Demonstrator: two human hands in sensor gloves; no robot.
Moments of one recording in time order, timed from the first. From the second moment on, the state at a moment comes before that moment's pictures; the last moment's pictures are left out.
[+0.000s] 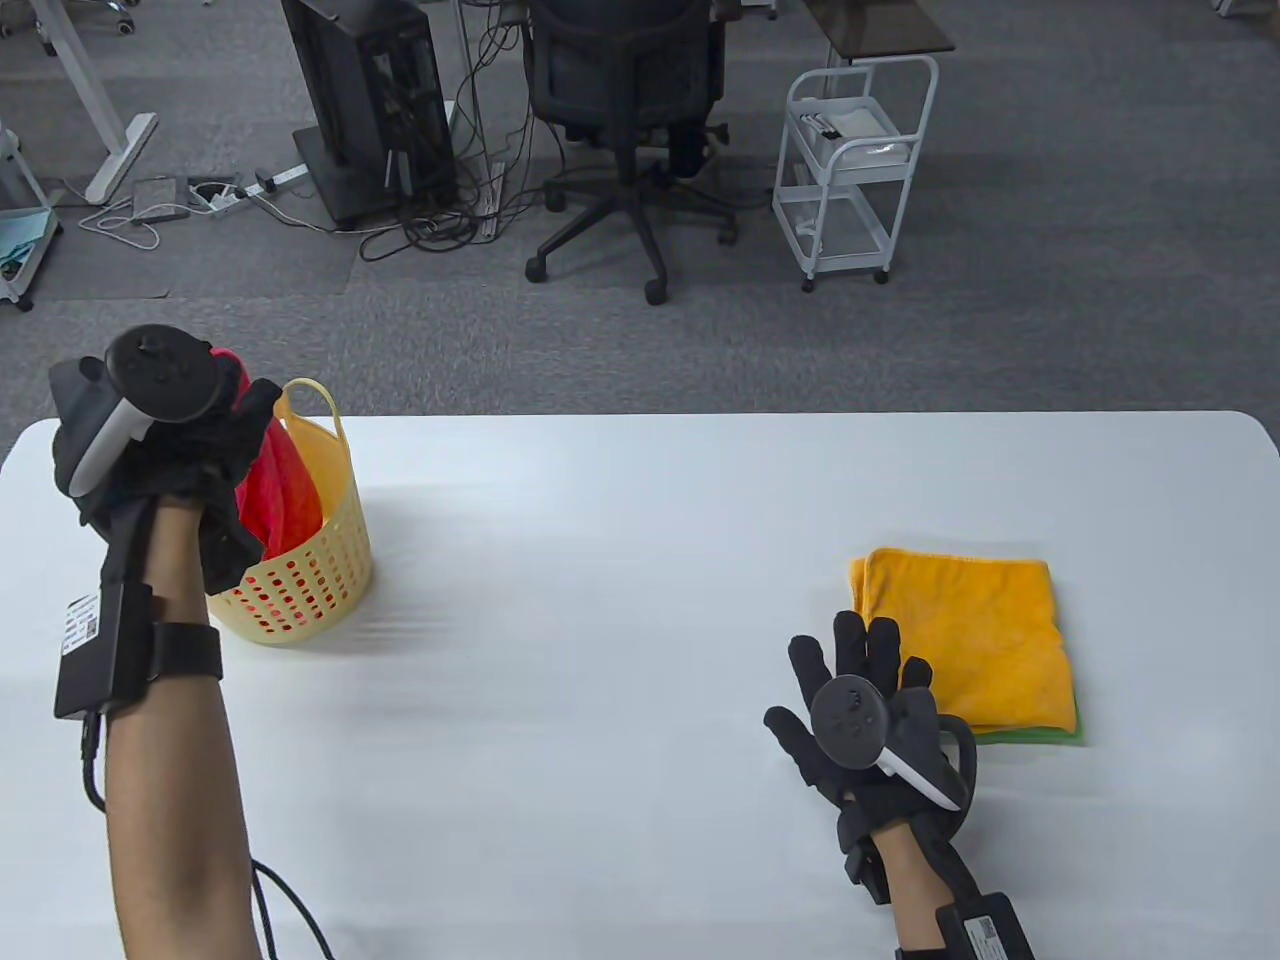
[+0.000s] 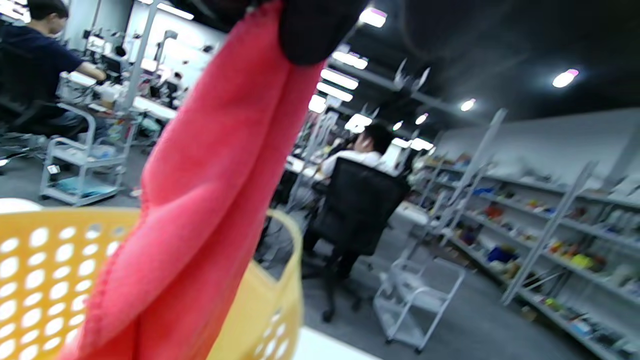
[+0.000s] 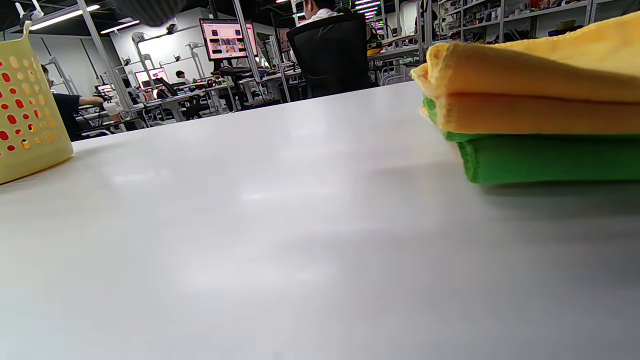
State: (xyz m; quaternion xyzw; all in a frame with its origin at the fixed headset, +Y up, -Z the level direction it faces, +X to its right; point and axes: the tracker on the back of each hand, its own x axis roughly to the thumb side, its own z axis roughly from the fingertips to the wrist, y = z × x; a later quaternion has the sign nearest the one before) left_hand -0.374 -0.481 -0.453 0.06 0.03 0.16 0.98; right_hand 0.167 -0.710 -0.320 0.06 0.04 0.99 0.11
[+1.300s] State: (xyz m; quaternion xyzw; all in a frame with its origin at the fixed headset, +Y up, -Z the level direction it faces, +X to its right) left_hand -0.222 -0.364 -0.402 0.19 -0.32 0.38 0.85; right_hand 0.165 -0.706 -0.313 0.07 0.03 0.99 0.11
